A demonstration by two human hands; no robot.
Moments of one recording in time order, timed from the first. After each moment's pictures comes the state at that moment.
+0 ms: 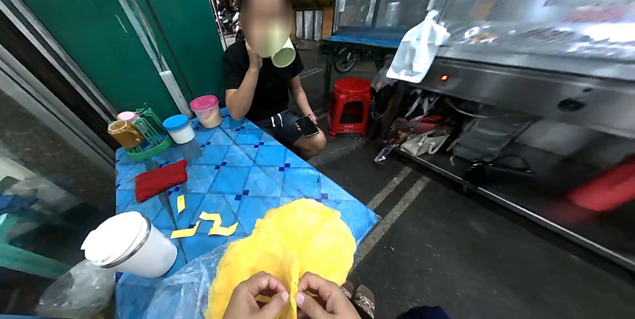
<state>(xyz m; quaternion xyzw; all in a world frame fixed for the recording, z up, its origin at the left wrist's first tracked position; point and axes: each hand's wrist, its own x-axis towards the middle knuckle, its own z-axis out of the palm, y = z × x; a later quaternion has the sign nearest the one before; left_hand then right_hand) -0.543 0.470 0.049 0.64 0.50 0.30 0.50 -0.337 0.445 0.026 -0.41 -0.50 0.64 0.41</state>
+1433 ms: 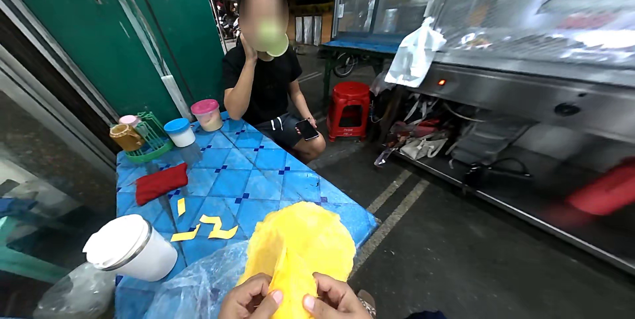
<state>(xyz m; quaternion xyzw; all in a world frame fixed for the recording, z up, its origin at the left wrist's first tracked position) -0.542 0.460 0.069 0.62 0.42 0.42 0.51 -0.328 0.441 0.038 -0.31 -0.44 0.68 0.50</state>
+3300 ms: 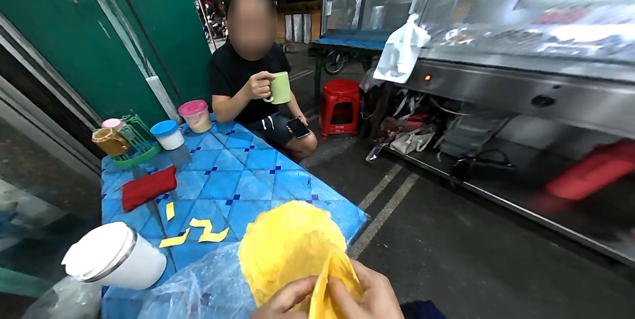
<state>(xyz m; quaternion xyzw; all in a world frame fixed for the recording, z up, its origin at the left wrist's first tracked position) -0.496 0.445 0.092 0.75 0.26 0.40 0.45 -0.300 0.427 0.087 -0.60 -0.56 0.34 0.47</state>
